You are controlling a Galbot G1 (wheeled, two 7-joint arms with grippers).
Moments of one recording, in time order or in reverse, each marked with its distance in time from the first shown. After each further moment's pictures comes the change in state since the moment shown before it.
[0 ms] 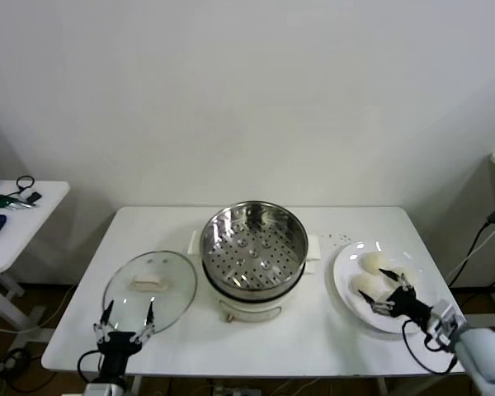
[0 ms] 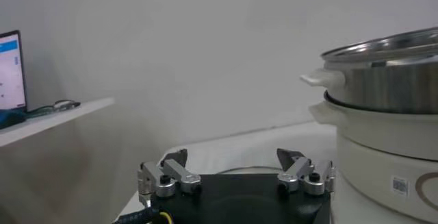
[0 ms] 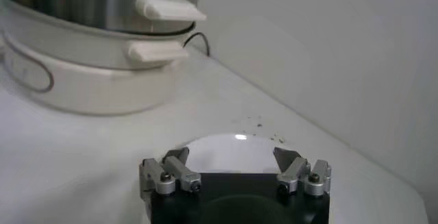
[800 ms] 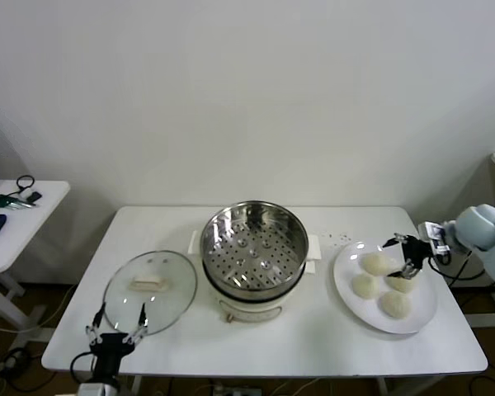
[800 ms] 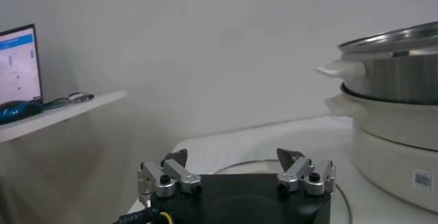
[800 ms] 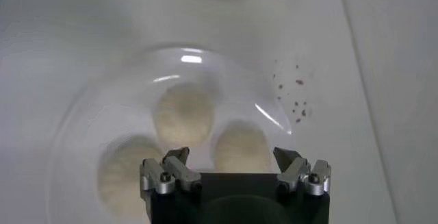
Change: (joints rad) left arm -0.008 0.005 -0.026 0.020 -0.017 0.010 -0.007; right arm 1.042 -0.081 -1.077 -0.491 -0.183 0.097 -0.378
